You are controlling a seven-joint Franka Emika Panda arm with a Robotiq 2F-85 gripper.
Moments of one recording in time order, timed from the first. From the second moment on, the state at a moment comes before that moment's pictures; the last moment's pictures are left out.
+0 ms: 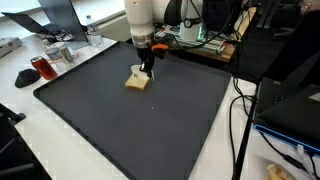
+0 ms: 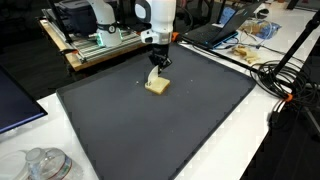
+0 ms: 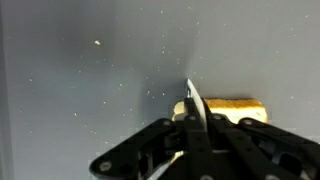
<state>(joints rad) 0.14 0.34 -0.09 -2.35 0.00 2.65 1.36</state>
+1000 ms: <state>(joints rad) 0.07 0.35 -0.01 -2.30 0.22 2.52 1.17</state>
